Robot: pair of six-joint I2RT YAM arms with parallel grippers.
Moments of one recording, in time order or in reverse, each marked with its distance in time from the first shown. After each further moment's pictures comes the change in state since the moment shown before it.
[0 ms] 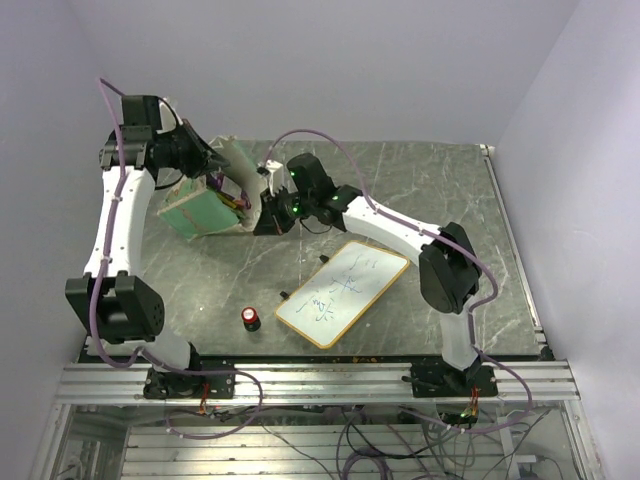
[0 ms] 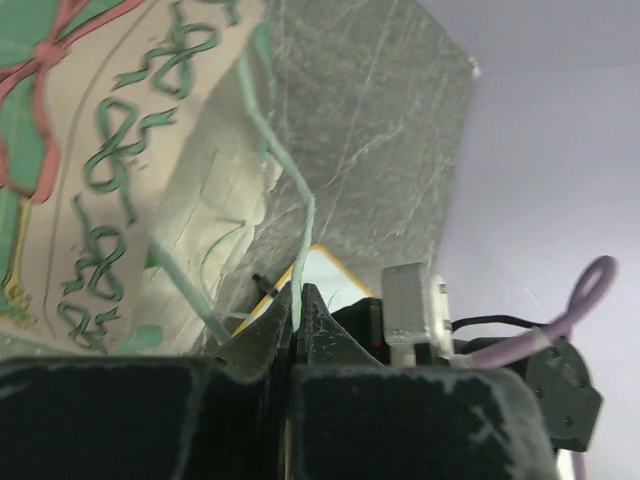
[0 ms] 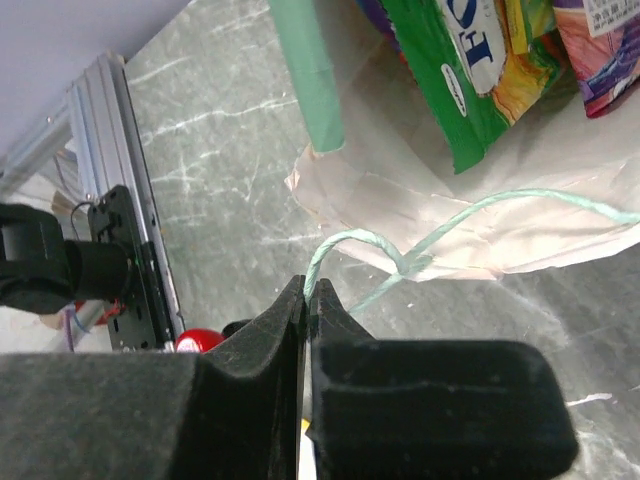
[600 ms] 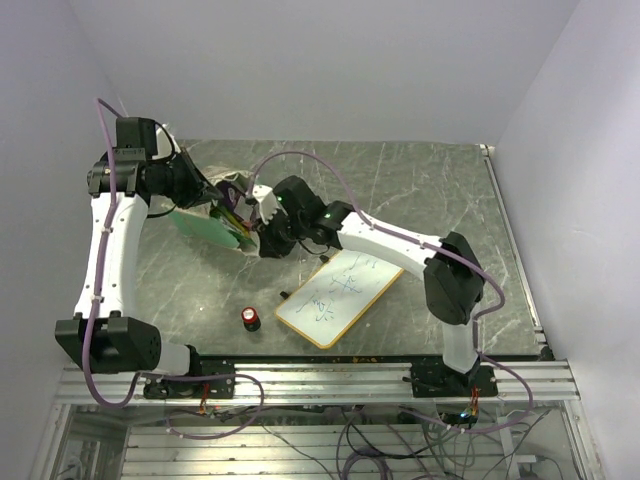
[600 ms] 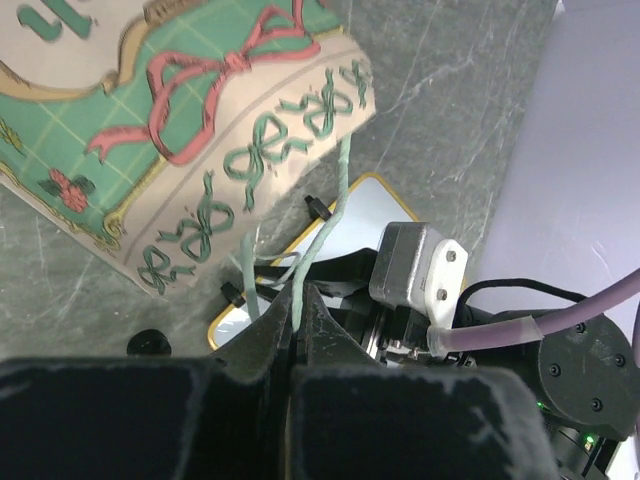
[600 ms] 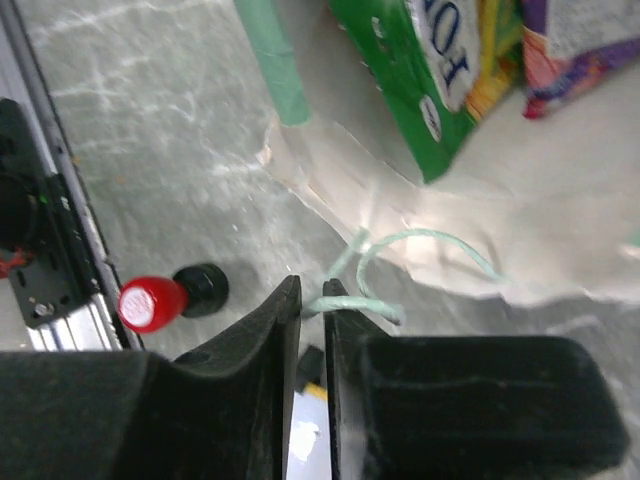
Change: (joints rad) left arm 0.000 -0.190 -0.120 -0.226 -0.073 0.119; right arm 0.110 -0.051 -0.050 -0.141 0.190 -0.183
